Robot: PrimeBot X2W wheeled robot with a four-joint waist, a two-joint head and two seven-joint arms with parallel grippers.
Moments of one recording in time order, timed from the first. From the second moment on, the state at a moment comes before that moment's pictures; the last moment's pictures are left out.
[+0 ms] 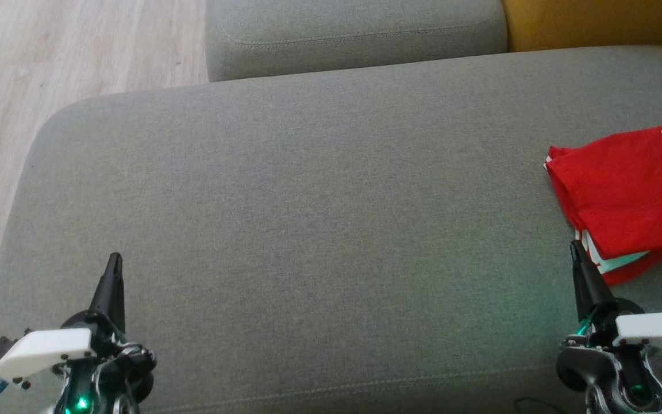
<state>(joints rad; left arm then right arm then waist) -0.05 0.04 0.08 0.27 -1.62 -0.12 0.10 -0.06 -0.04 -0.13 0.28 1.60 0.13 0.11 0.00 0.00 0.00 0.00</state>
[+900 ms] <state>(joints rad) -0.05 0.04 0.08 0.27 -1.62 -0.12 0.11 -0.06 -0.04 -0.13 0.28 1.60 0.13 0.11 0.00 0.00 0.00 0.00</state>
